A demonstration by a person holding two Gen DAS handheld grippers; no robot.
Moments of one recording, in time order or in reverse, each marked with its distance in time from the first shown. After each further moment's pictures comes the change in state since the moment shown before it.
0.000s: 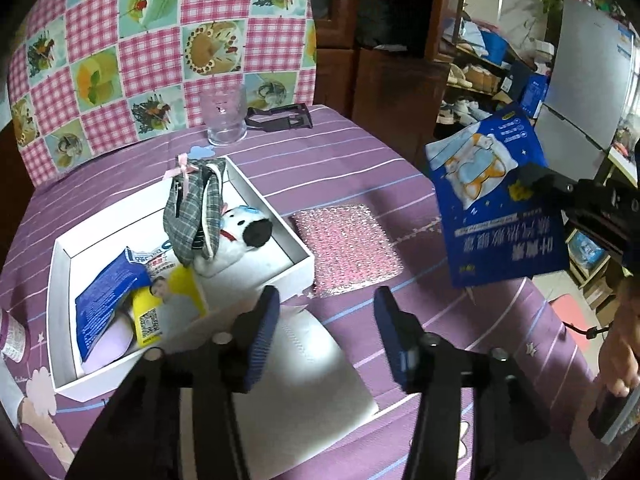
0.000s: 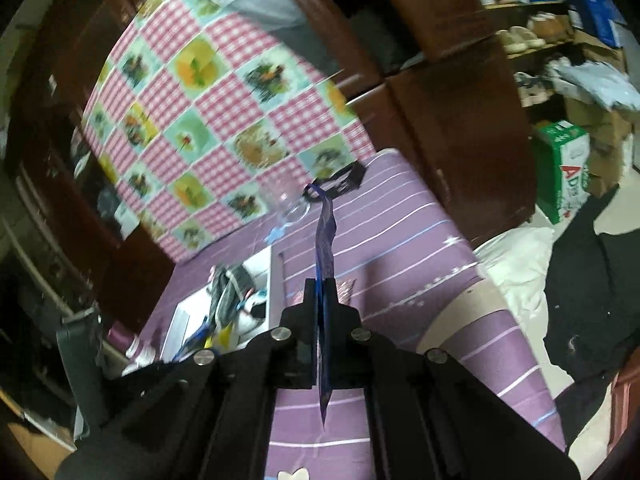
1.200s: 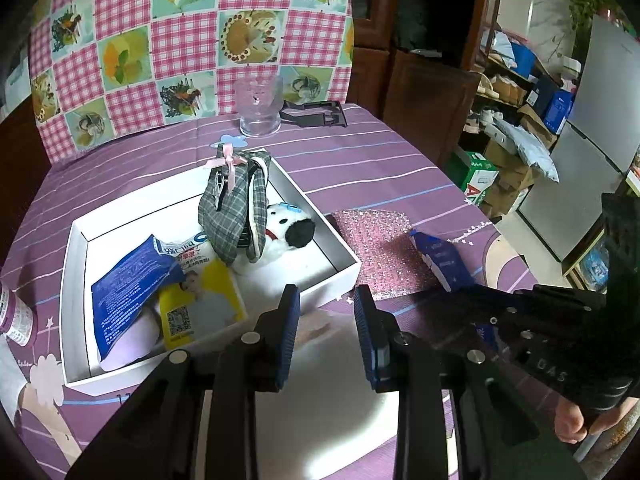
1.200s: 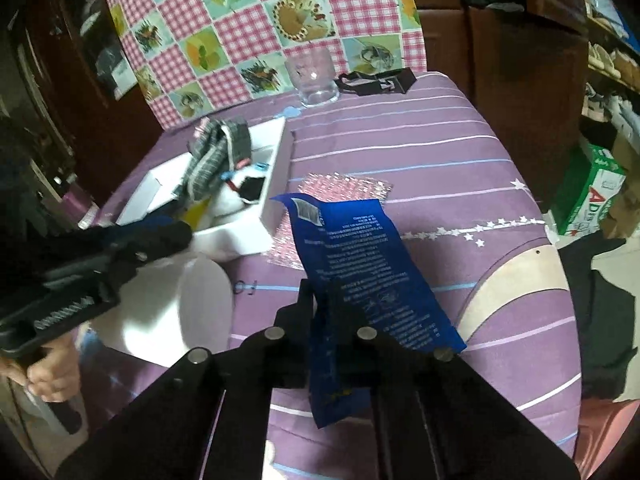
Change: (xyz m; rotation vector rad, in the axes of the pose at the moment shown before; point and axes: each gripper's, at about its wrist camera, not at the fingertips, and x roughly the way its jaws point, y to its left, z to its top) left arm 0.003 0.028 0.004 -0.085 0.014 0.051; right arm 0.085 0.033 -0.054 -0.314 0.347 -0.032
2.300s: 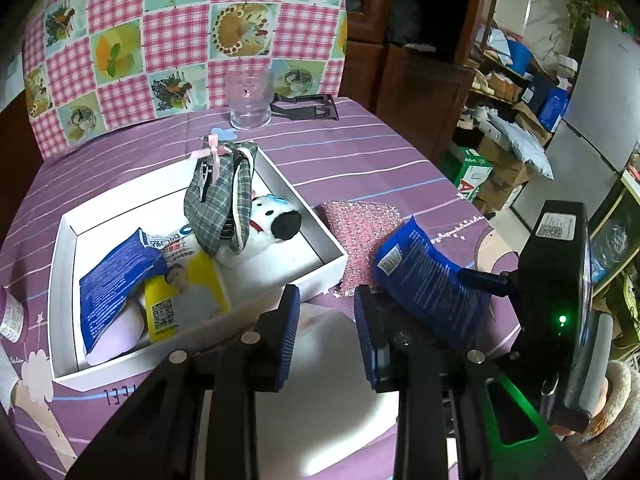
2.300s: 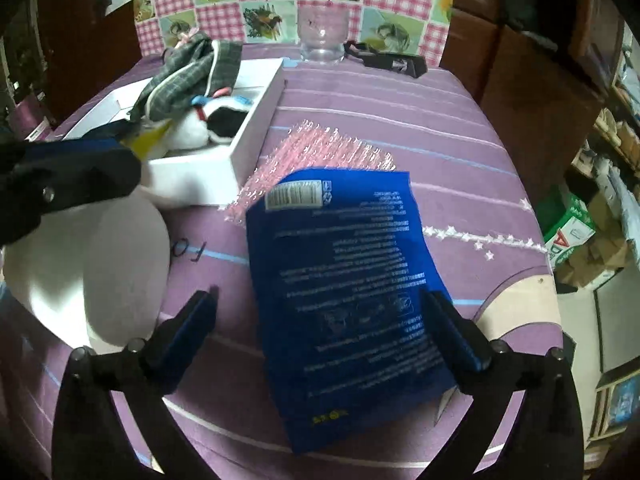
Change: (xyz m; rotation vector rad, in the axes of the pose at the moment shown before) left arm 0.004 -0.004 -0.003 -0.004 0.018 -0.024; right arm 0.051 0.019 -0.012 -0.229 0.107 -0.227
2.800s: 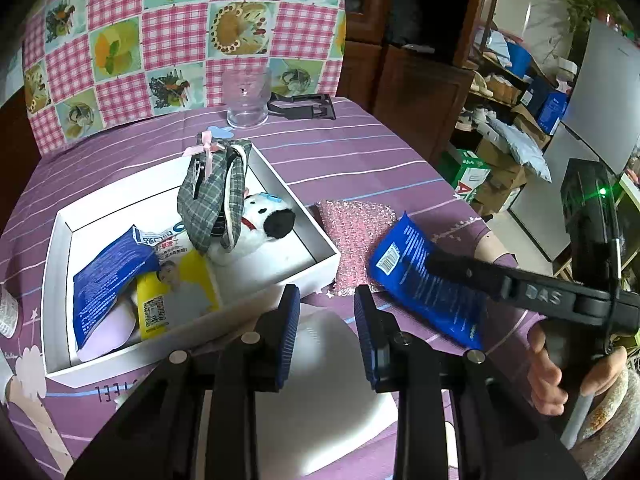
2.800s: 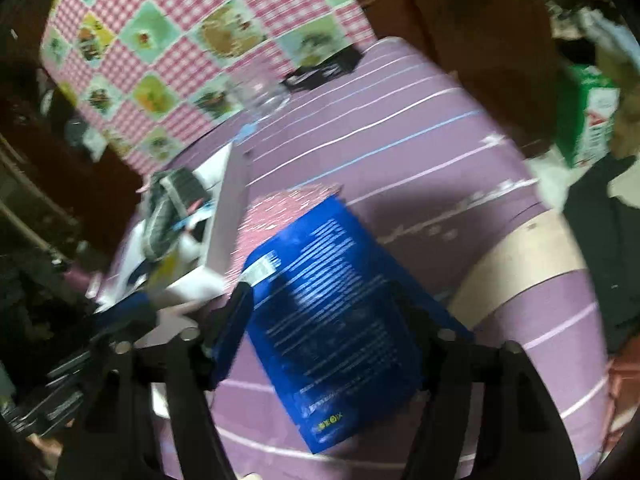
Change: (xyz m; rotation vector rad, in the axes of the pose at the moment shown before) left arm 0.001 -0.005 -0.002 -0.010 -0.003 -0.011; right arm -0.012 -0.086 0.004 0.489 -0.063 0.329
